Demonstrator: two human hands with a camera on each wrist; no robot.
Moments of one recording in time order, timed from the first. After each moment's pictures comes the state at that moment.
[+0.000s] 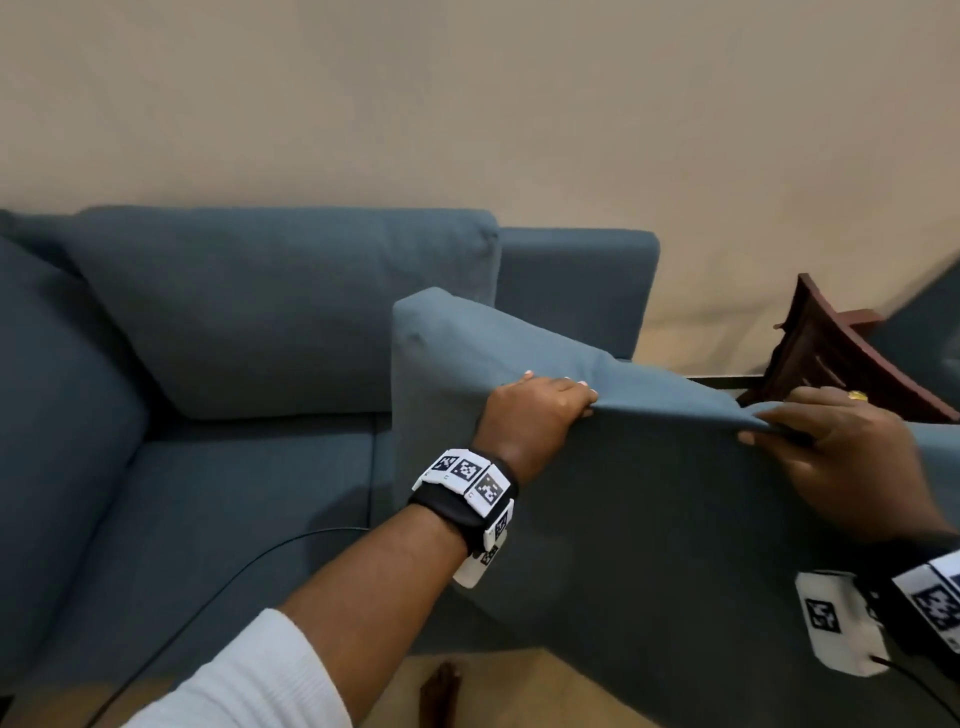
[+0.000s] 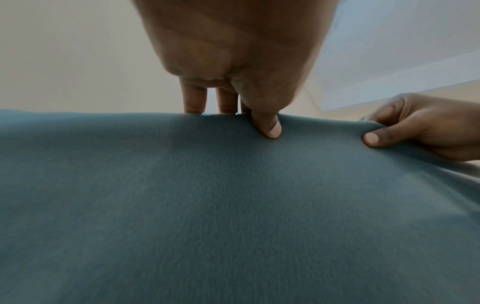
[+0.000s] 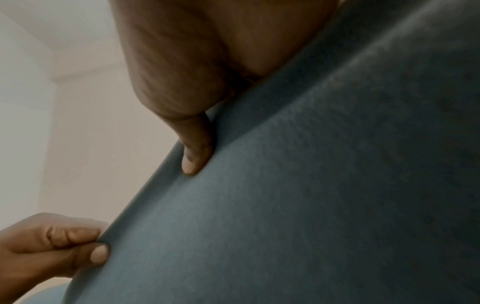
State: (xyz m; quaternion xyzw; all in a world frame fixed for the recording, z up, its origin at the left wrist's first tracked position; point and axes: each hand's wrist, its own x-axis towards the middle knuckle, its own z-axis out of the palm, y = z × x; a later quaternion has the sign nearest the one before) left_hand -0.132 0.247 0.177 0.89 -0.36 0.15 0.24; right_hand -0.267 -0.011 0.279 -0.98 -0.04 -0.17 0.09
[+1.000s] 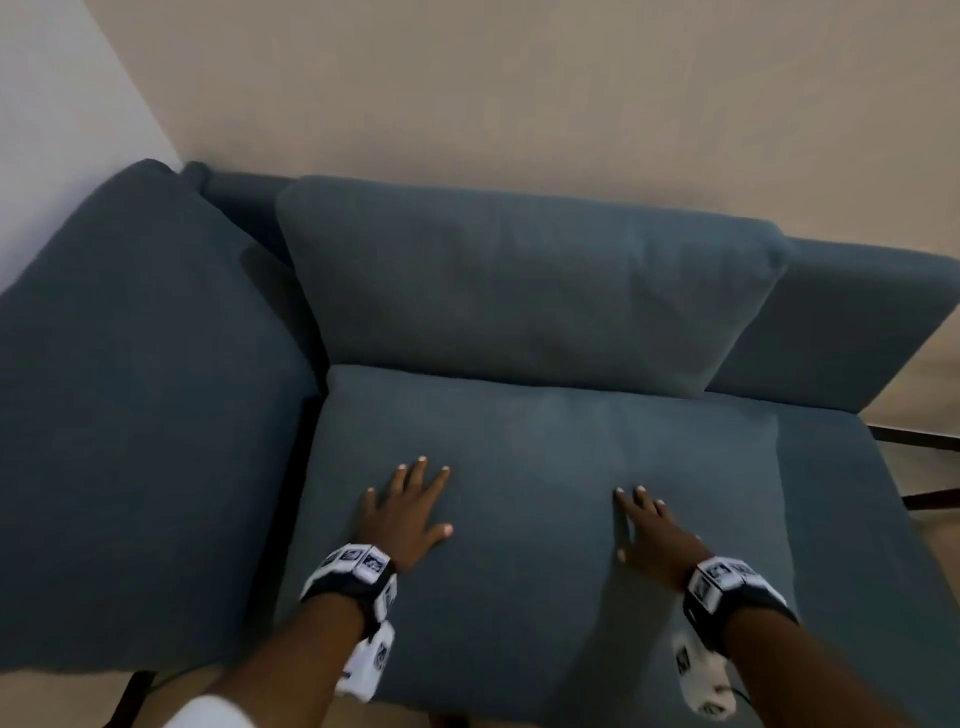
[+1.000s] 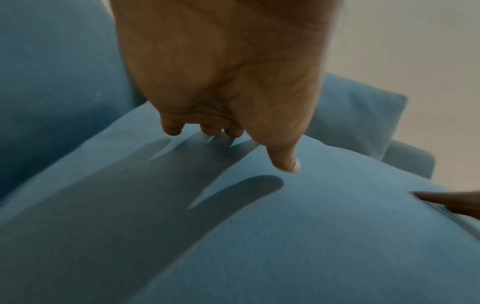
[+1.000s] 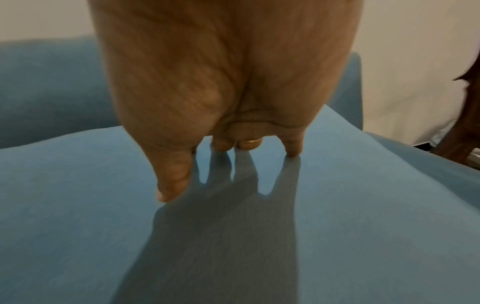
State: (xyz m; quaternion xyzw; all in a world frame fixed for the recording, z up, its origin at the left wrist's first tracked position) left_hand -0.024 0.706 -0.015 0.96 -0.02 -0.27 0.09; right_hand -0.005 0.313 -0.029 -0.92 -0.01 0.39 0.12
